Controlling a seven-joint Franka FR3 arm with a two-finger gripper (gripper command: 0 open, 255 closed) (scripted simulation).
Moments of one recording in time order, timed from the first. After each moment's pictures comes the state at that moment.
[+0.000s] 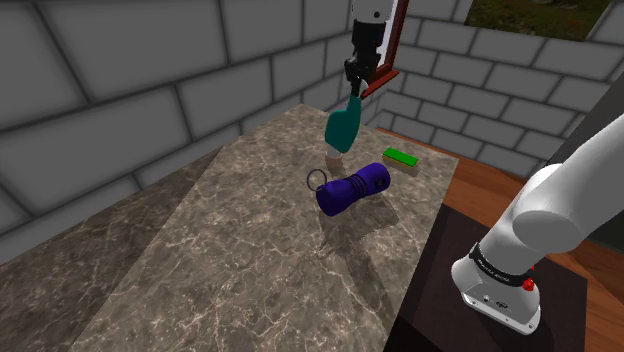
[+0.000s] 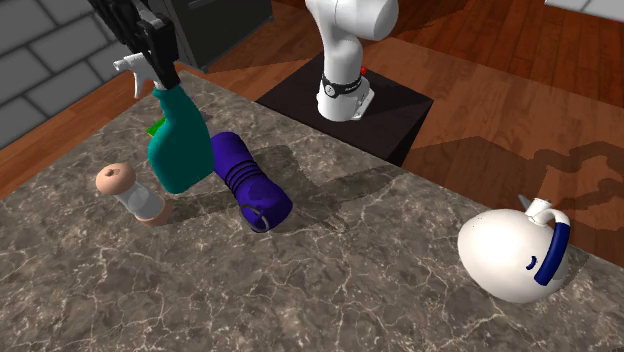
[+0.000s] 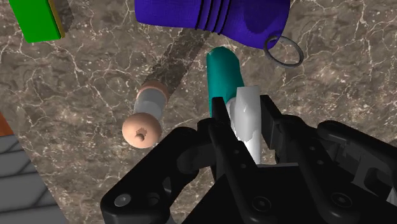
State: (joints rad) arm -0.05 -0.19 0.09 -1.87 0.02 1.67 0.03
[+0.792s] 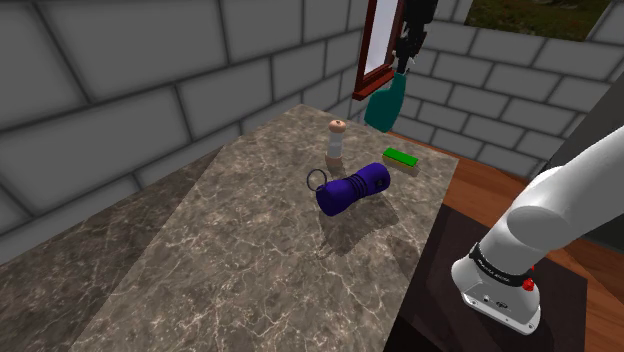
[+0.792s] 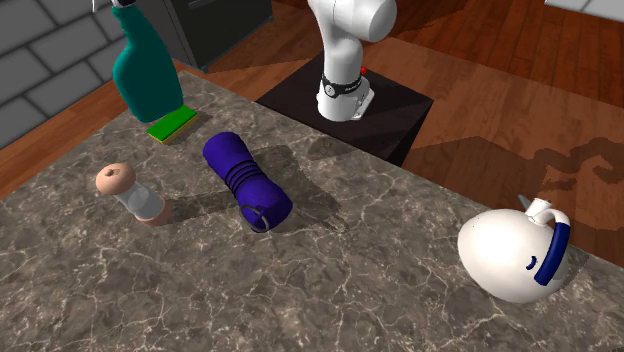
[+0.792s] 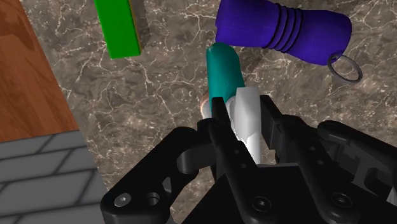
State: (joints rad) arm -0.16 -0.27 -0.08 -1.83 -0.02 1.56 -0.25
